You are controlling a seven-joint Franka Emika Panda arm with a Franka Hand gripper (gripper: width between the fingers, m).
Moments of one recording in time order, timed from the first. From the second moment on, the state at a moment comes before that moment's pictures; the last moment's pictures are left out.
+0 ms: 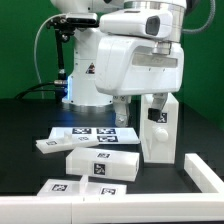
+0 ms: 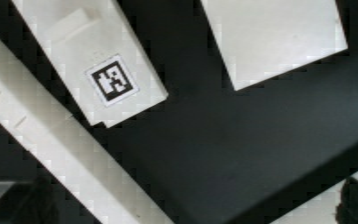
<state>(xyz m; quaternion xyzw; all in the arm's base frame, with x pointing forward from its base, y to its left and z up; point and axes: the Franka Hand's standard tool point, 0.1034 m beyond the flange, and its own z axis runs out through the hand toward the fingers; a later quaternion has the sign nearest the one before) 0.585 0.039 0.106 0.91 0.41 0.02 0.06</state>
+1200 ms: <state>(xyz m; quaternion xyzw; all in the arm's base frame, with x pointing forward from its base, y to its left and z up) 0.588 -0.022 0.128 0.84 0.53 0.01 0.05</state>
